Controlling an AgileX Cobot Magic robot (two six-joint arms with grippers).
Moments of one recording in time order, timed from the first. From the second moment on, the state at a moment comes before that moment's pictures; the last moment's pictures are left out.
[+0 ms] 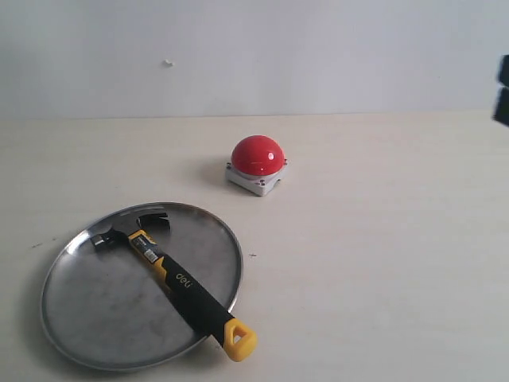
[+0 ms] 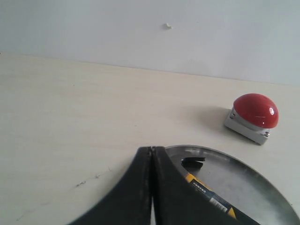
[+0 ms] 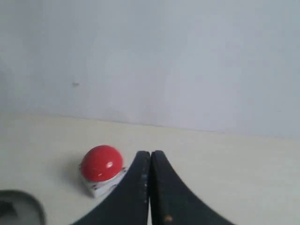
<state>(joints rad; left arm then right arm) -0.28 0.81 -0.16 -0.28 -0.29 0.03 0.33 0.79 -0.51 1.32 -0.04 -1.20</state>
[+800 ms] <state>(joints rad) -0.28 0.81 -0.16 -0.28 -0.29 0.03 -0.03 0.36 -0.28 0.87 0.10 -0.82</state>
